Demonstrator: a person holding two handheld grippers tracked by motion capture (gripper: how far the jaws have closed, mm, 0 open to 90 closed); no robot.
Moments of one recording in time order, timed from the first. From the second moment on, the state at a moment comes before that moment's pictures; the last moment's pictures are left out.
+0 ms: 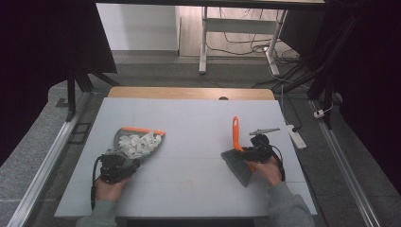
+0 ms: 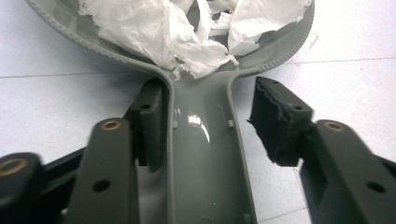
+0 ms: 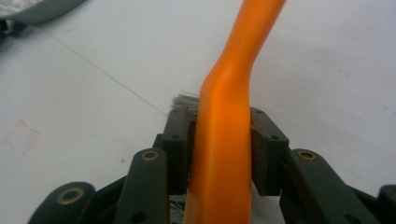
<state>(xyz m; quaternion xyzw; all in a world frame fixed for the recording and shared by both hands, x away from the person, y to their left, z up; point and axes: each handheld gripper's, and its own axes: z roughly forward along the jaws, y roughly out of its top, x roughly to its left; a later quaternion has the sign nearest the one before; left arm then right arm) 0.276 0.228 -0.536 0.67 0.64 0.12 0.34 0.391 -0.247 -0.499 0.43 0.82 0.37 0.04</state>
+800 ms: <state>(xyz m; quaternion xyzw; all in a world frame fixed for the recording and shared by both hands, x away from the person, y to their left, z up) 0.267 0.235 -0.524 0.69 0.63 0.15 0.34 0.394 -0.254 -0.497 0.45 0.82 0.33 0.10</state>
